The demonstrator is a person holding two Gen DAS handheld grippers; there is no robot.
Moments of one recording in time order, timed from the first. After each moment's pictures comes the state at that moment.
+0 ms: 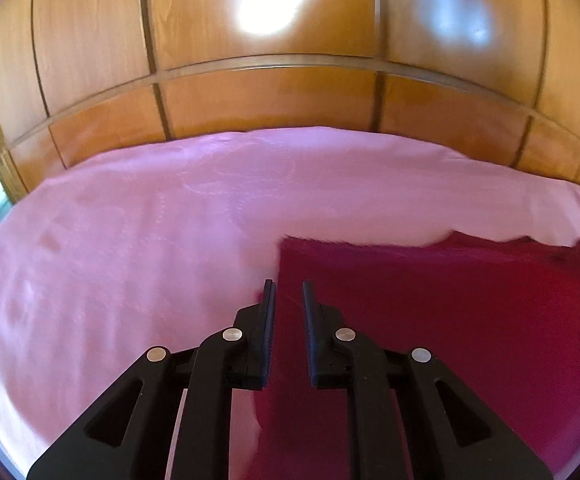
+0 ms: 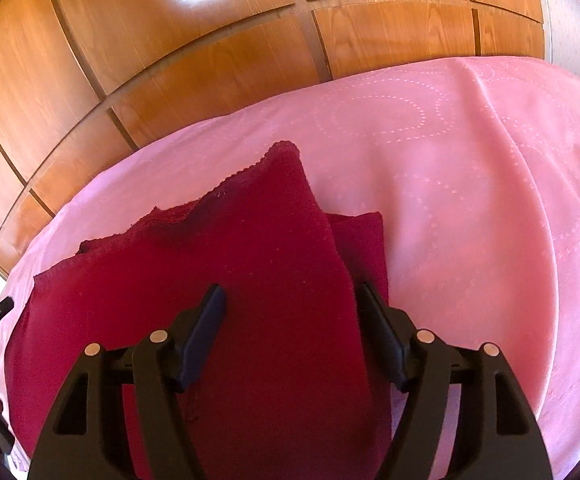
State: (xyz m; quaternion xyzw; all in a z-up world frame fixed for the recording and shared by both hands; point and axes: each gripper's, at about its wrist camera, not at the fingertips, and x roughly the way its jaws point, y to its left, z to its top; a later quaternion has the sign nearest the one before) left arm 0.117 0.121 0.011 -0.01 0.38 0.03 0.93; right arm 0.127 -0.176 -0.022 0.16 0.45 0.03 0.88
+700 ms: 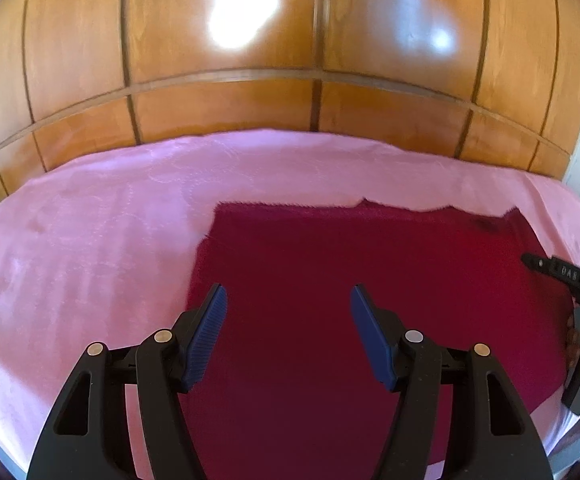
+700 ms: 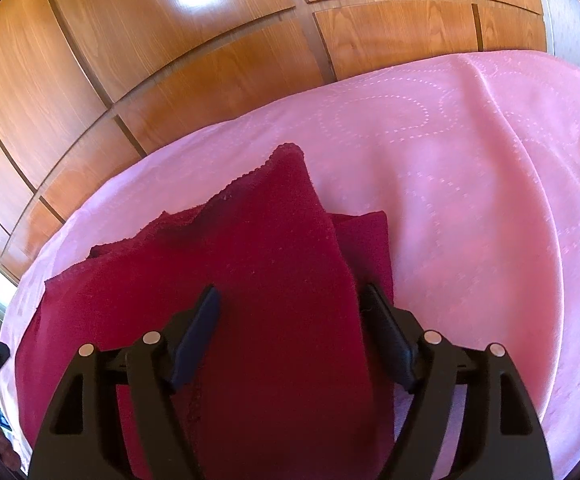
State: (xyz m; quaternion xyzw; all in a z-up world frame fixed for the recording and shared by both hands) left arm 0.048 0.075 0.015 -0.01 0.35 -0.03 0.93; right arm 0.129 -0.178 -0.023 0.18 0.44 0.04 0.88
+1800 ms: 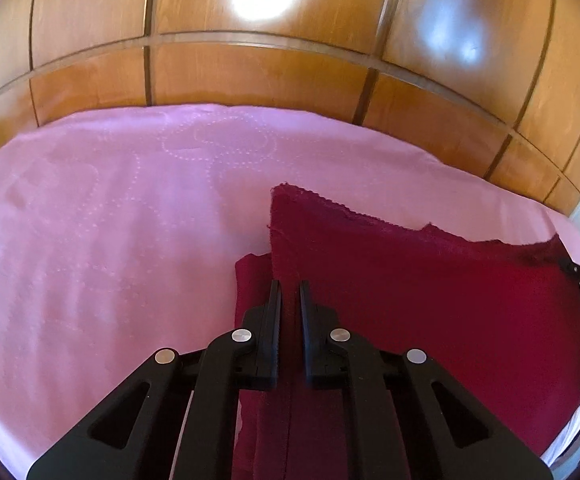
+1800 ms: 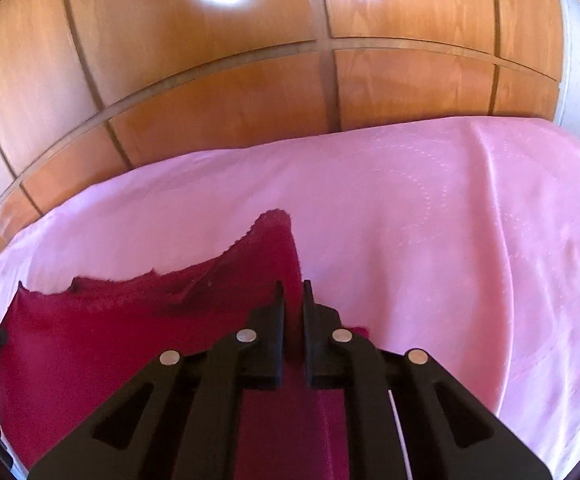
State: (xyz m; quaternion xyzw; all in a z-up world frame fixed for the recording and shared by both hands) left arm 0.114 0.141 -0.006 -0.08 0.39 -0.01 0.92; right arm 0.187 -0.176 0.011 0.10 0.46 0.01 0.88
